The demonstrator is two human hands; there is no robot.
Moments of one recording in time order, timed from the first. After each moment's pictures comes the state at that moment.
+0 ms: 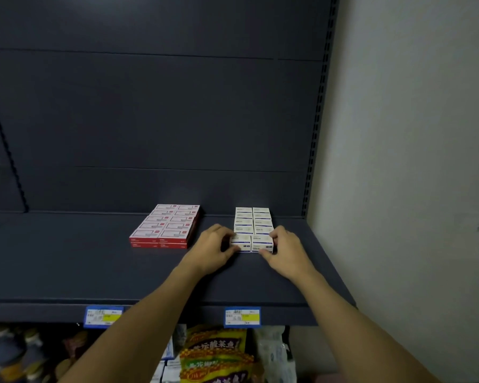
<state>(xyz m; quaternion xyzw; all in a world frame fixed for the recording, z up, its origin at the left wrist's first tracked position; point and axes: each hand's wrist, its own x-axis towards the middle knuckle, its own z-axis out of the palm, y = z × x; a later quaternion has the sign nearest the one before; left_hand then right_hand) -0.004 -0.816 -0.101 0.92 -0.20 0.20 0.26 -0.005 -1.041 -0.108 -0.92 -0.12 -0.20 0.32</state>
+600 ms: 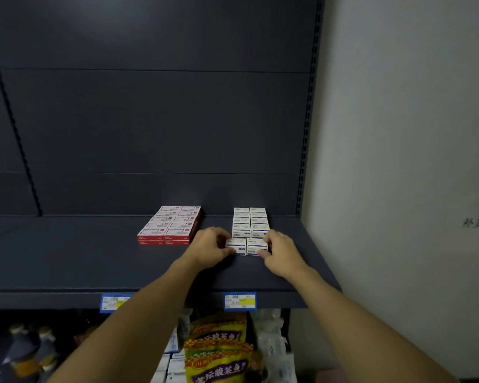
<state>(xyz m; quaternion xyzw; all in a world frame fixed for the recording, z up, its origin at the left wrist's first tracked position) -0.034 -0.817 -0.085 0.94 -0.12 0.13 0.31 -0.039 -1.039 -0.101 -0.93 -0.12 -0.16 0.30</state>
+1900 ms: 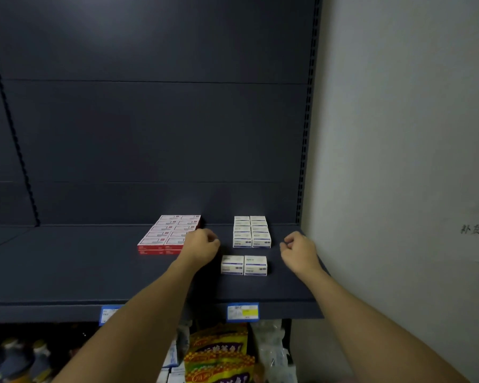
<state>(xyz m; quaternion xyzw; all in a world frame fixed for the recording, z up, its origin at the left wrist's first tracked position) -0.032 -0.806 -0.065 0.94 -0.02 0.17 0.31 -0.032 -1.061 -0.086 -0.90 0.03 -0.21 0.38</state>
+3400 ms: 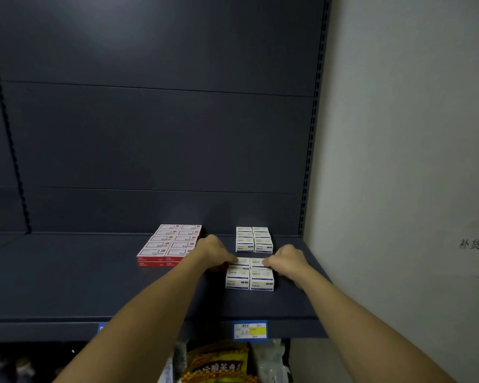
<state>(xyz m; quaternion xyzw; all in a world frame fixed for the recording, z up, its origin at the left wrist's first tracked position) 0.004 -0.816 -0.048 0.93 0.02 -0.04 0.37 -0.033 -1.023 -0.054 -0.91 0.08 -0.02 0.41</state>
